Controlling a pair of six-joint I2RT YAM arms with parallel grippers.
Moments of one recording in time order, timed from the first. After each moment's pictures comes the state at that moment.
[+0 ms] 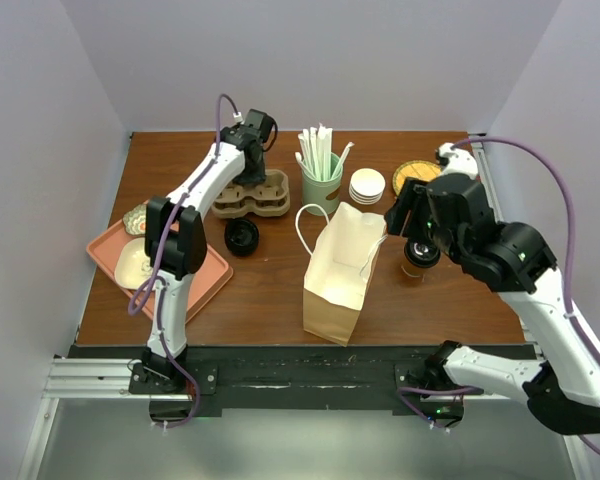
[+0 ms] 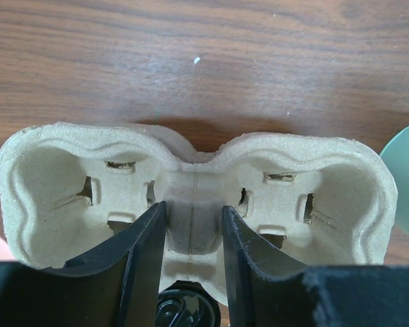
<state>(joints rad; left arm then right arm) -0.38 2.21 2.08 -0.94 -0.34 -0.41 0.69 1.04 1.54 -1.10 0.44 0.66</state>
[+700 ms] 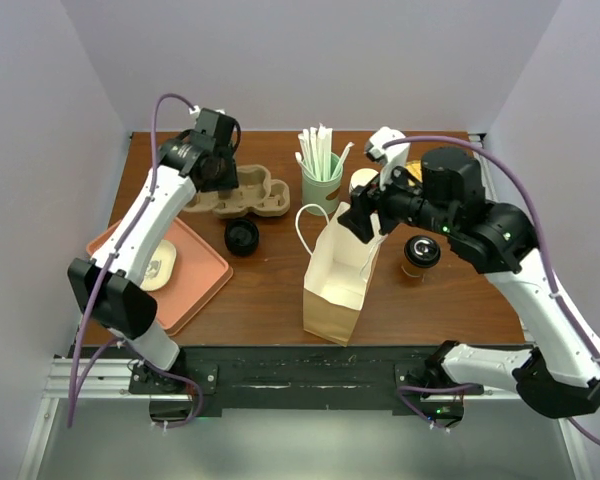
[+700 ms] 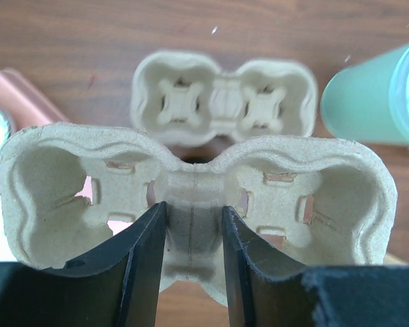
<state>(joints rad) -0.38 1.67 1.79 -1.01 -0.29 -0.44 0.69 1.15 1.68 -0.94 -0.10 0.06</state>
